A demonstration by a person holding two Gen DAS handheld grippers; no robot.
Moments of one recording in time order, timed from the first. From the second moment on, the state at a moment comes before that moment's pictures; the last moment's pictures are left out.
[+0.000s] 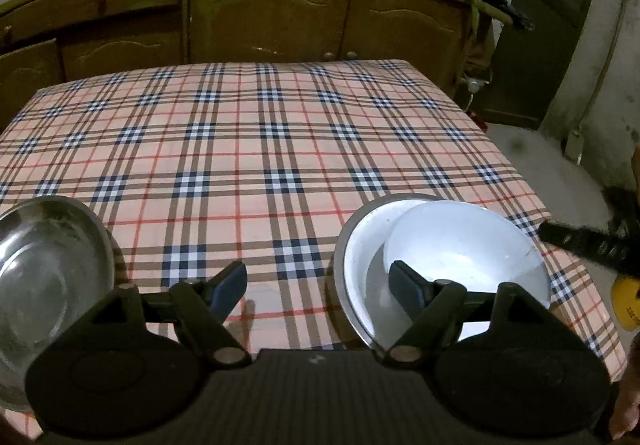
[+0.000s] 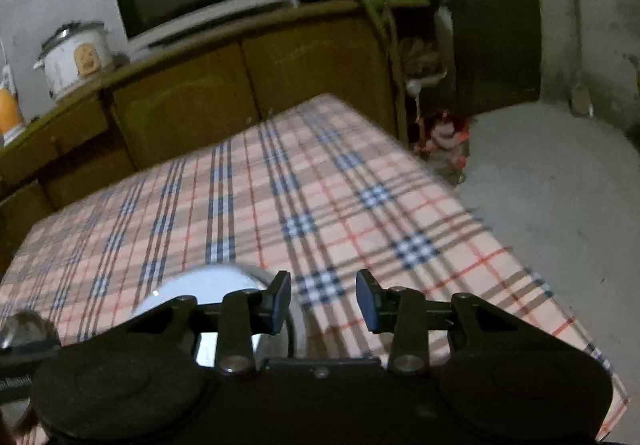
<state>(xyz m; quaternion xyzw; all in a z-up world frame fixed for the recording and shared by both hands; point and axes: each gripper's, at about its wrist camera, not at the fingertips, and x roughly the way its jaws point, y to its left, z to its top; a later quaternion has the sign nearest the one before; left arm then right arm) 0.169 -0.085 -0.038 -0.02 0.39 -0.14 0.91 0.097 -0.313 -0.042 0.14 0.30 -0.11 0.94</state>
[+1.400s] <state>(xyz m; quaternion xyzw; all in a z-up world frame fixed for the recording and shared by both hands) 0.171 -0.093 -0.043 -0.01 0.39 -0.16 0.91 0.085 -0.304 -0.040 0.15 0.28 -0.02 0.95</state>
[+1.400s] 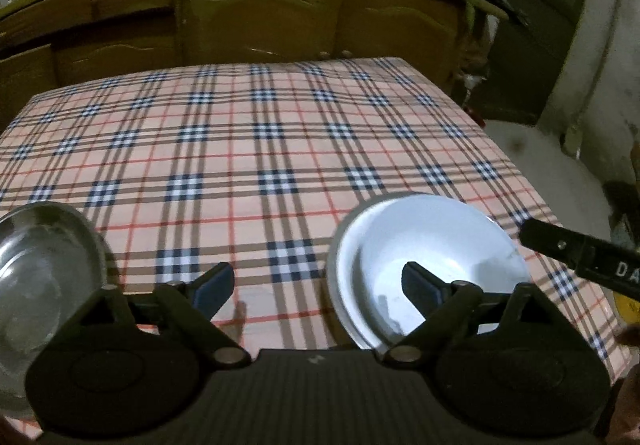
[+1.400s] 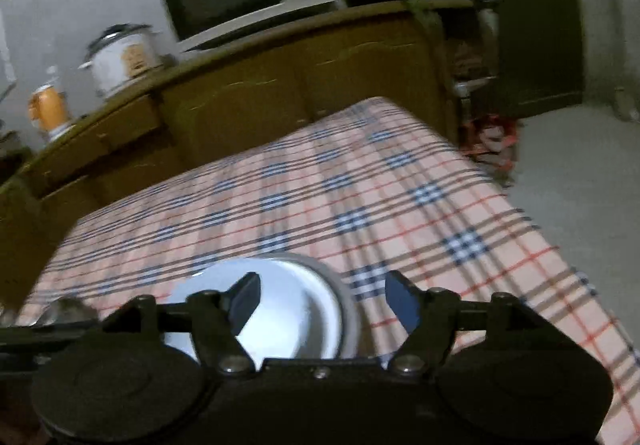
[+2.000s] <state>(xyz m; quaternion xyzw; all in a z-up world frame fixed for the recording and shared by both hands) 0.191 -0.113 -0.073 0.04 0.42 -0.18 0.89 0.098 -0.313 -0.076 0.23 0.35 -0.01 0.91</state>
